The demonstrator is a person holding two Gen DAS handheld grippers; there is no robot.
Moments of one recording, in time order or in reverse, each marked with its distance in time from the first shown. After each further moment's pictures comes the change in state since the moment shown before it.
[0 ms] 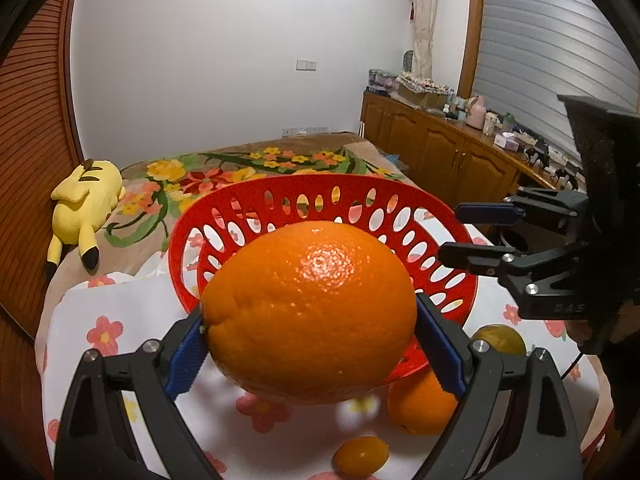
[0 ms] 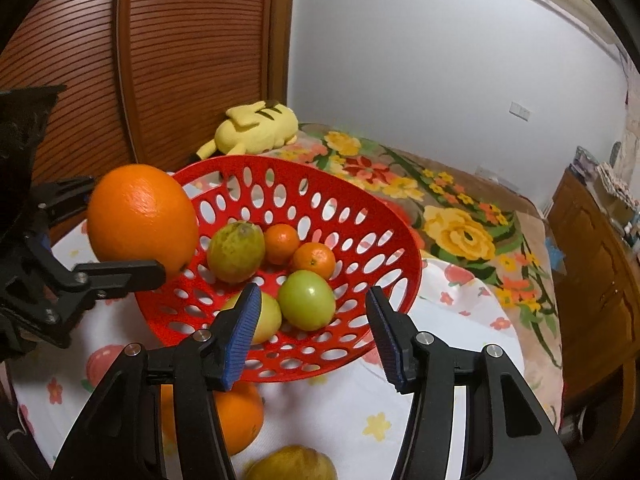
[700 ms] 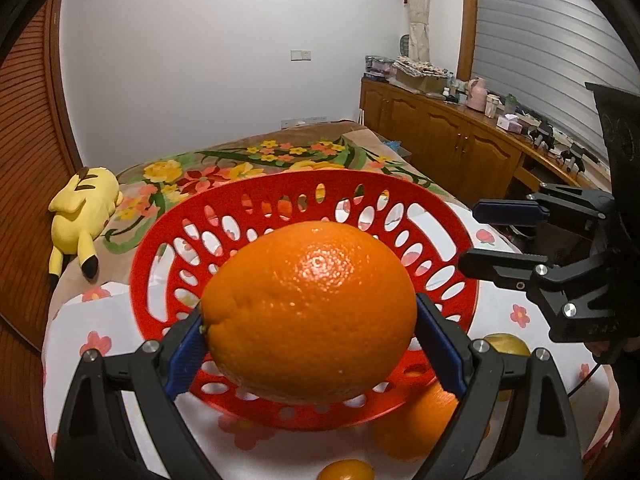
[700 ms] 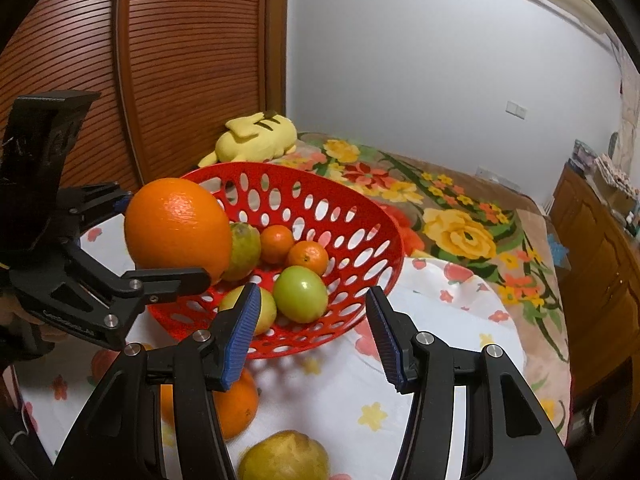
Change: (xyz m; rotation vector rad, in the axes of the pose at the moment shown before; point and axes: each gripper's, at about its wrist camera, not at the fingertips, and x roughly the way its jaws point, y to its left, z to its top) left arm 0.025 -0.022 0.014 0.051 0.041 0.025; right arm -0.012 -0.011 -0.011 0.034 -0.037 0.017
